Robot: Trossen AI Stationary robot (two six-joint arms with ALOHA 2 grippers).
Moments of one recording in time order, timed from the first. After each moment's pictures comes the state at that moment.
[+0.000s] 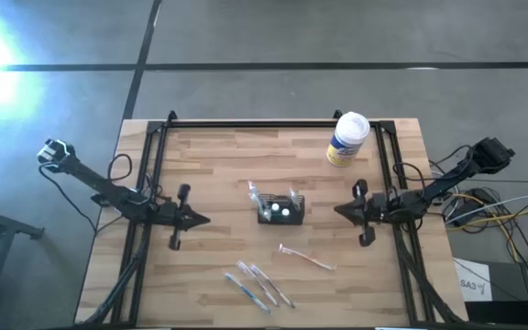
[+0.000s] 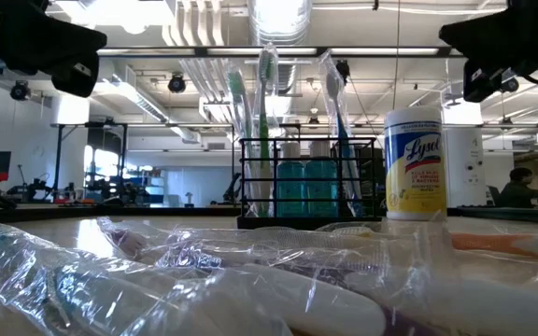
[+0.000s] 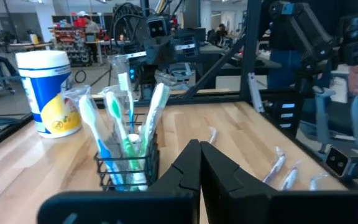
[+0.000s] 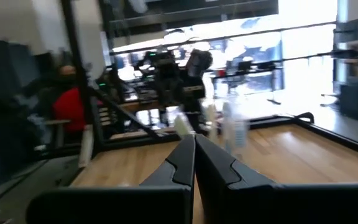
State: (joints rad) left arm -0.52 0.56 0.11 0.48 -0.42 -0.02; right arm 0.51 0.84 0.01 1.03 0.55 0.08
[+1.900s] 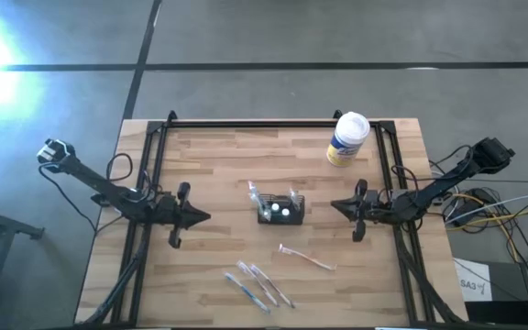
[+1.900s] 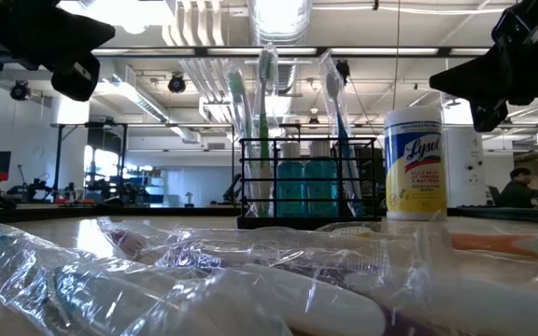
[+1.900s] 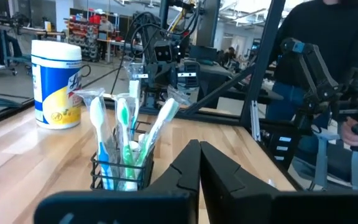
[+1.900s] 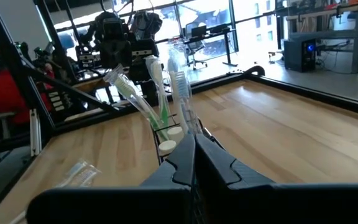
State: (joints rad) left arm -0.51 0.58 0.11 0.56 -0.47 -0.18; right arm 0.51 0.84 0.01 0.82 0.74 0.28
